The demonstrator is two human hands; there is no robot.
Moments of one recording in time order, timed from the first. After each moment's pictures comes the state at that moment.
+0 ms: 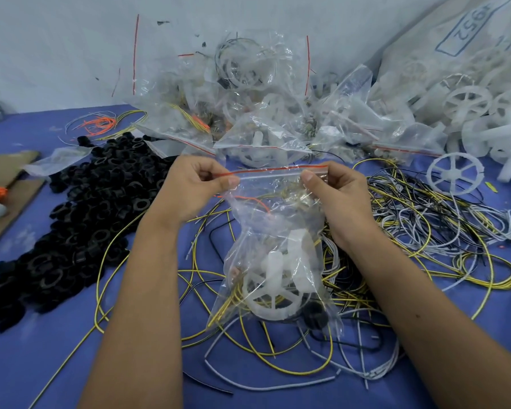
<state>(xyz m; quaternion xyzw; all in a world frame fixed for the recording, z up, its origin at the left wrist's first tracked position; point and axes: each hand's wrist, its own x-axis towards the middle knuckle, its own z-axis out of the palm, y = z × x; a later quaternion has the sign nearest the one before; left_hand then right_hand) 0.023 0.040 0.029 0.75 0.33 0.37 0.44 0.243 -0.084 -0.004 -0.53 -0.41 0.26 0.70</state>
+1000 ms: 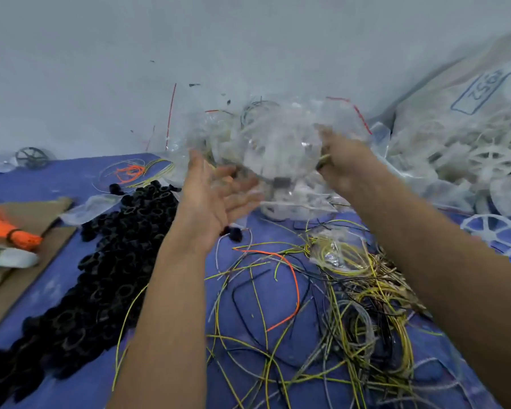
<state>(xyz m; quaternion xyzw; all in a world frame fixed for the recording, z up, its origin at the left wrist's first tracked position) 0.036 0.054 0.093 0.43 0.30 0.41 0.75 0.254 0.023 0.129 -0.44 -0.27 0.45 0.73</state>
